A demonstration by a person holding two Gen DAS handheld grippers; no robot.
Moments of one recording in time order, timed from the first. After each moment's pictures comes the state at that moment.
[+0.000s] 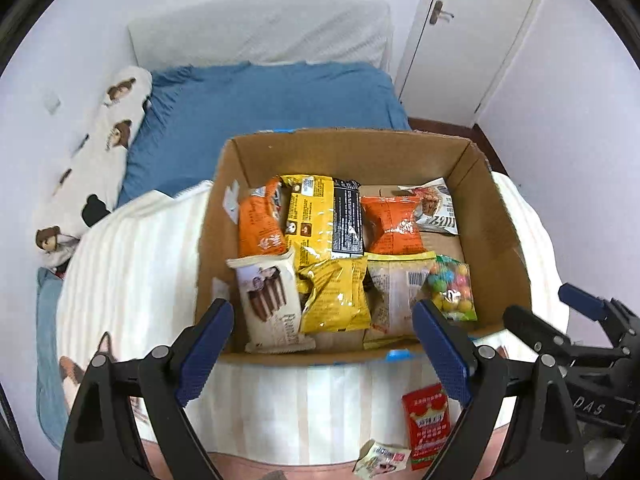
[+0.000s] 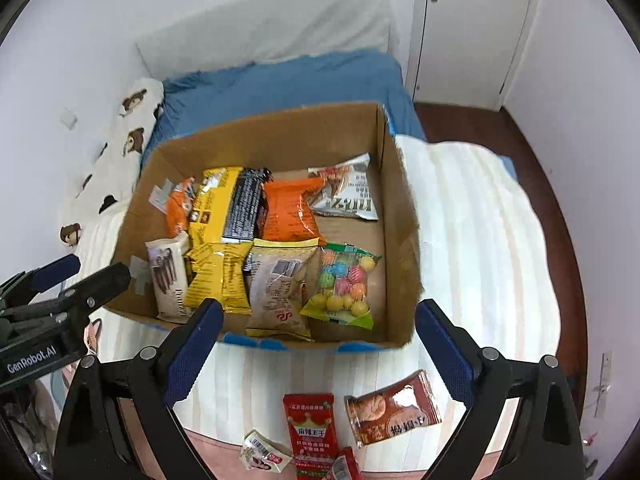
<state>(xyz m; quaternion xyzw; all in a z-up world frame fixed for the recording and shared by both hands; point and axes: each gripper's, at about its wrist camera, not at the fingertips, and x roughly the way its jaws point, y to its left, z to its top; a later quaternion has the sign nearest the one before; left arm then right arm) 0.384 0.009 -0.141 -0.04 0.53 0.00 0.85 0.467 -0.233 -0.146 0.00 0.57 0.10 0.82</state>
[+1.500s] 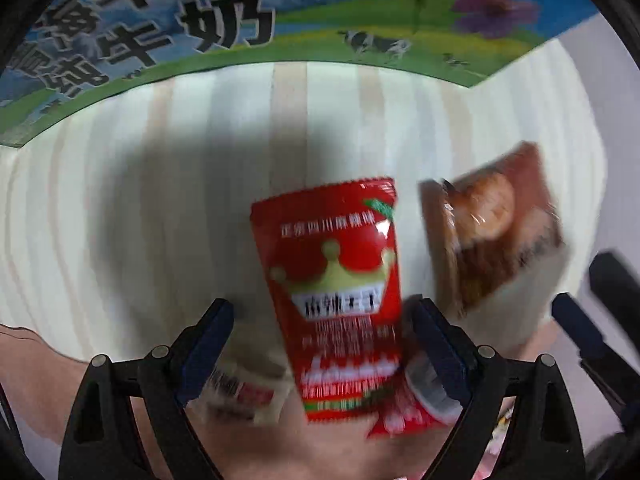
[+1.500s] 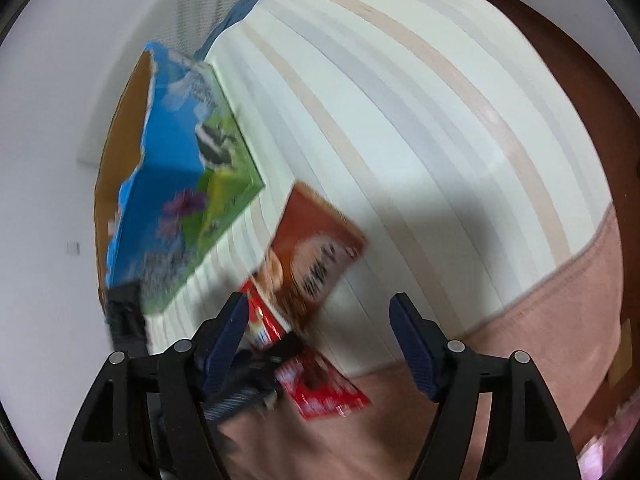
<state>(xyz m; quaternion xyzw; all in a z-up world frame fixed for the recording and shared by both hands) 0.336 -0.139 -0.354 -0.09 0.73 -0.05 0.67 0.360 -0.389 -0.288 0.32 0.64 0.00 0.70</state>
